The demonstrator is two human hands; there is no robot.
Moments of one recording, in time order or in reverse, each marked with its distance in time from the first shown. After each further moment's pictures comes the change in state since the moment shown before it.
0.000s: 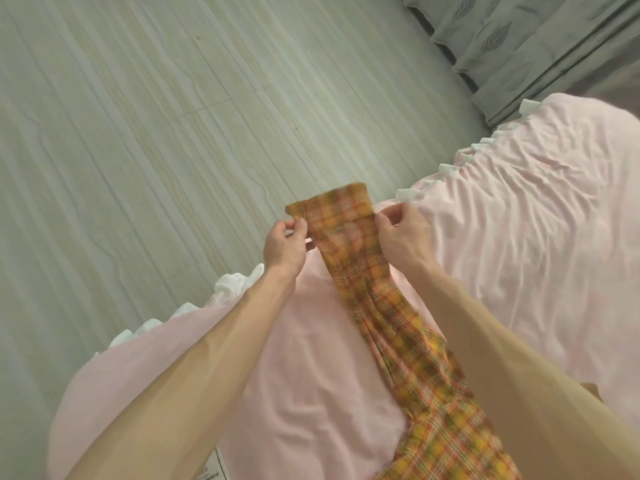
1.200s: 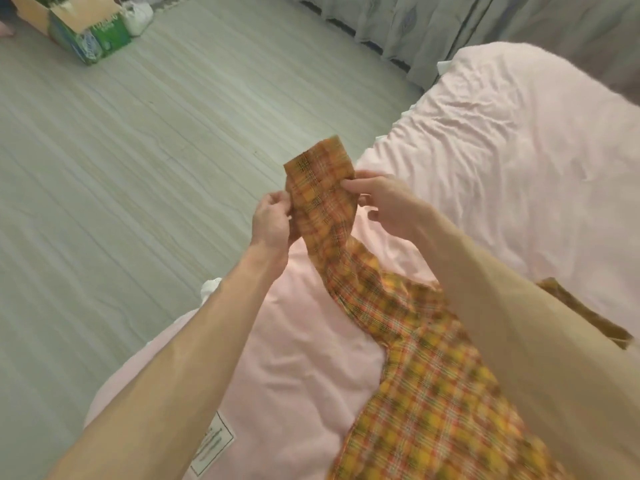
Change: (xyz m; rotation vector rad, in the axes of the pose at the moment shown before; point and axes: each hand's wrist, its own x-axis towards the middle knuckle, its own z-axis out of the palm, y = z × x) left_hand -0.128 0.044 0.041 -0.099 -0.258 0.141; right_hand -0.057 0.024 -0.109 0.640 -0.430 0.181
